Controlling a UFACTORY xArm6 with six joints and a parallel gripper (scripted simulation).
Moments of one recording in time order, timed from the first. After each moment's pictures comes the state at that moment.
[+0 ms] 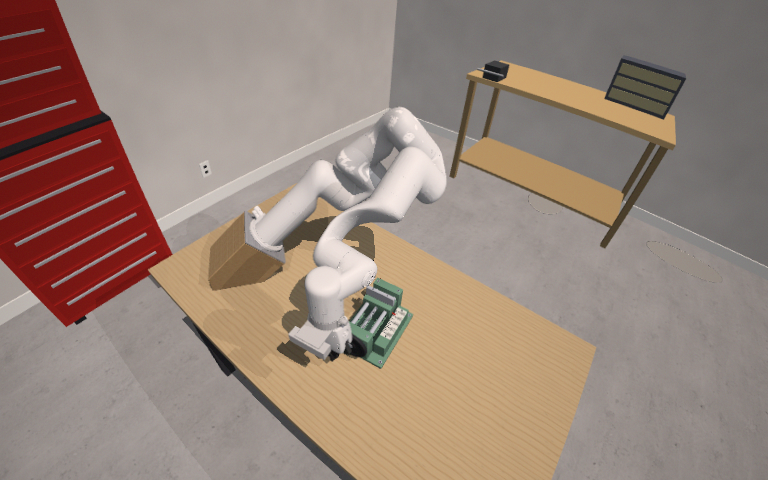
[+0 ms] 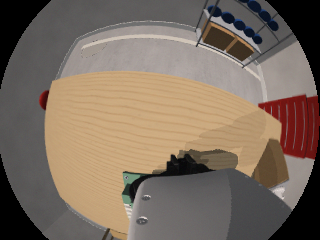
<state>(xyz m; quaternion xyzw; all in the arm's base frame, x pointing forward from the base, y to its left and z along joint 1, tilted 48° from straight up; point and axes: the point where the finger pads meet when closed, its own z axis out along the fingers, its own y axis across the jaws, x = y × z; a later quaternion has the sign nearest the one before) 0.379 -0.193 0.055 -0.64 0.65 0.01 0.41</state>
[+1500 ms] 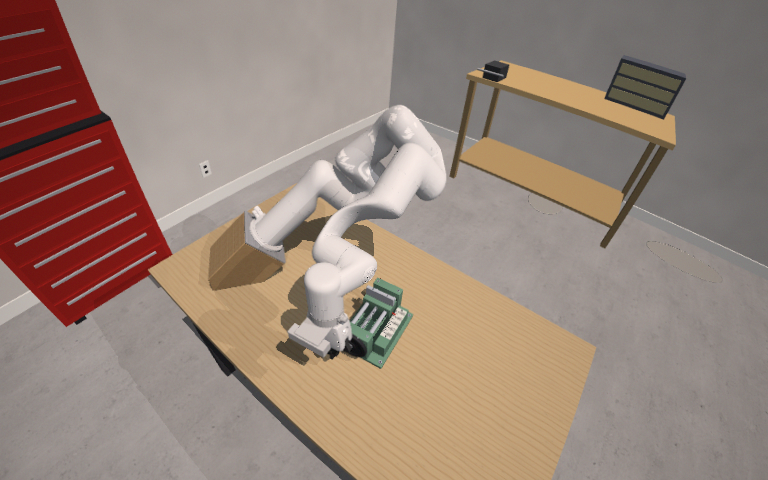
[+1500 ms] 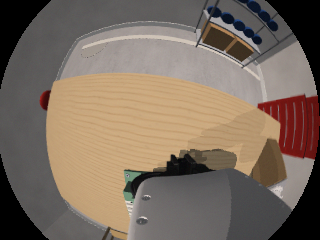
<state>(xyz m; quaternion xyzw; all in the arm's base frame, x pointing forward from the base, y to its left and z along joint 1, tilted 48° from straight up) 0.373 -0.199 0.062 -0.64 0.65 0.01 0.41</state>
